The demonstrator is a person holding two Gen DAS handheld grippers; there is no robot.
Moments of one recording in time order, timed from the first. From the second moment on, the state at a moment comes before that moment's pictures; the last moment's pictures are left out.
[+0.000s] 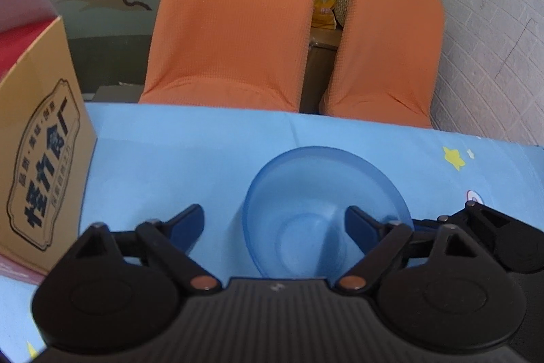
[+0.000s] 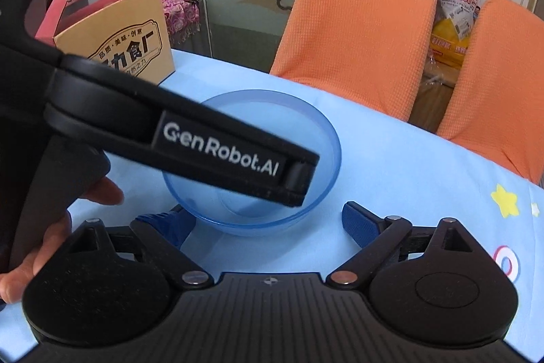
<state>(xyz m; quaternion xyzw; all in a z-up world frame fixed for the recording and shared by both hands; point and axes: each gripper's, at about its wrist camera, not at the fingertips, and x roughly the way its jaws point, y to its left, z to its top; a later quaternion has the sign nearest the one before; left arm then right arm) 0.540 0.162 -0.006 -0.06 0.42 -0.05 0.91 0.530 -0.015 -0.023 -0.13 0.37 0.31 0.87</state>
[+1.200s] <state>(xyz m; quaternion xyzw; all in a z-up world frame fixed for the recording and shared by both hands) 0.266 -0.019 0.056 -0.01 0.40 -0.24 0.89 0.263 -0.175 0.049 -0.15 0.33 0.26 0.89</state>
